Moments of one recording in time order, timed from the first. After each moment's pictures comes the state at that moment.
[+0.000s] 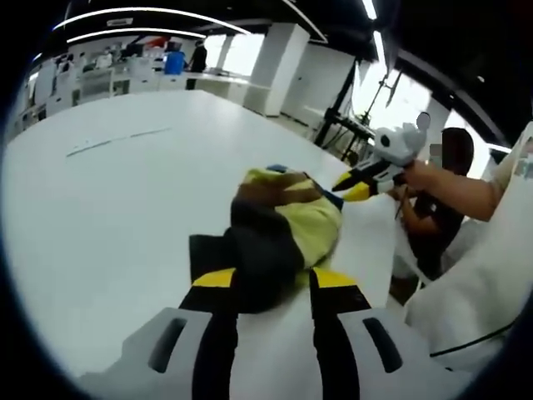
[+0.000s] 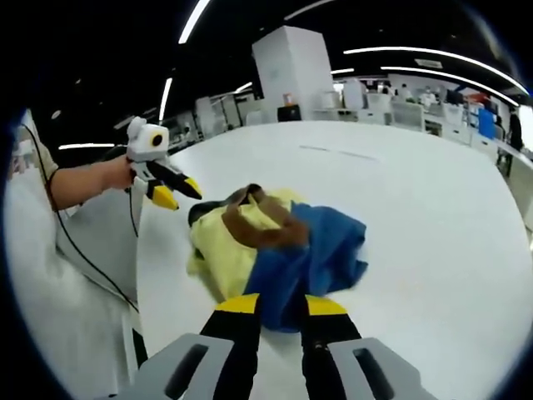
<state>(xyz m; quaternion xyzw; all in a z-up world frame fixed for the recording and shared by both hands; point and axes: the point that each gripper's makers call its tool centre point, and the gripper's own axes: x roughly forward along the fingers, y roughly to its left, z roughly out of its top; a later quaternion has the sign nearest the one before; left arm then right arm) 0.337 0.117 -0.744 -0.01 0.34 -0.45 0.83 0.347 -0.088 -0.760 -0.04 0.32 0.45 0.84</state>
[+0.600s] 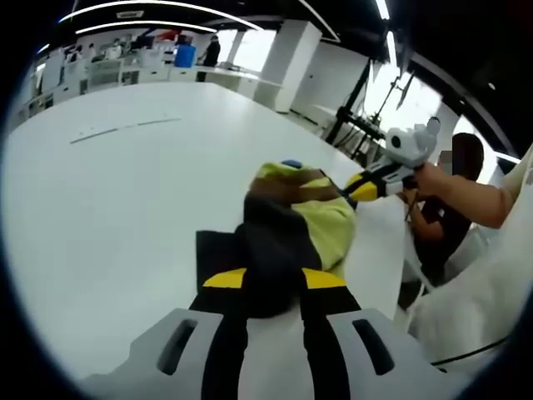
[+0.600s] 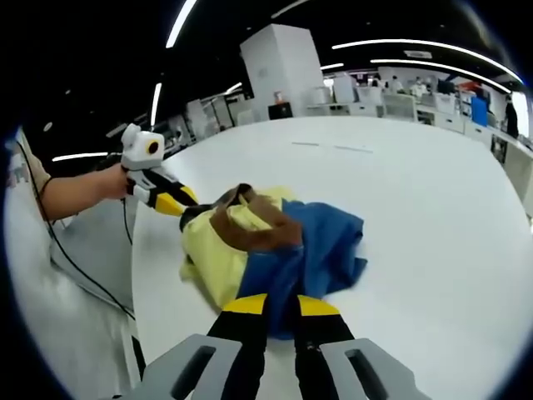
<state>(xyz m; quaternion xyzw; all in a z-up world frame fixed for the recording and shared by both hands) 0.349 0.114 -0.759 -0.03 0.35 -0.43 0.83 0.355 -0.084 -0.770 -0.03 0.33 0.43 0.84</state>
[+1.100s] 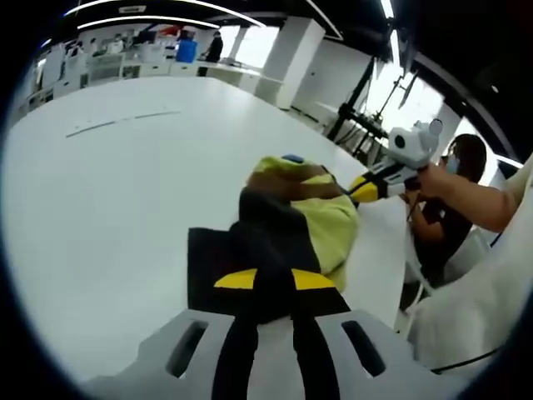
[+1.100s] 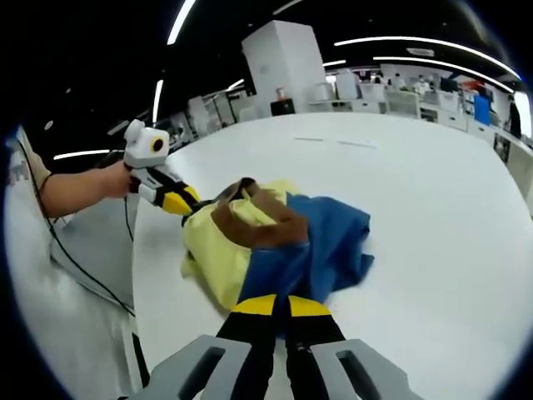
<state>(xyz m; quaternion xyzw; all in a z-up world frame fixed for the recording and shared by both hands) 0.348 0.104 -0.766 -0.03 0.36 -0.43 0.83 0.351 -0.080 -0.772 -0.03 0.34 0.44 0.83</state>
